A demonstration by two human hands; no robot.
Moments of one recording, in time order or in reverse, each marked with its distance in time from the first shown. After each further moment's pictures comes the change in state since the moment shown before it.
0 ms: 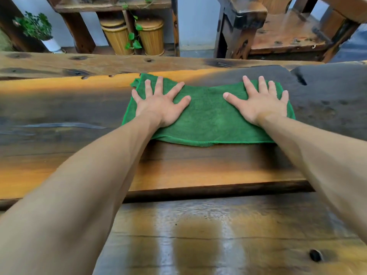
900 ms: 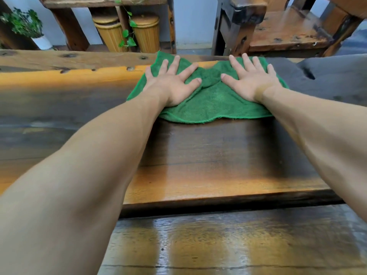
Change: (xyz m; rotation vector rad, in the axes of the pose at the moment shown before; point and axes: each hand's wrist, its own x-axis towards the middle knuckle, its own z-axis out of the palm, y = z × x) left_hand 0.059 0.034 -0.002 0.034 0.005 0.171; right_hand 0.064 -0.010 -0.004 -0.078 0.012 -0.224
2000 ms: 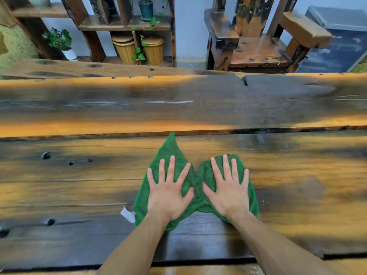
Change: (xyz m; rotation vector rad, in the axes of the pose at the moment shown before) left_hand -0.452 0.101 0.074 0.023 -0.038 -0.036; right_hand -0.465 -0.015 0.055 0.003 -0.047 -0.005
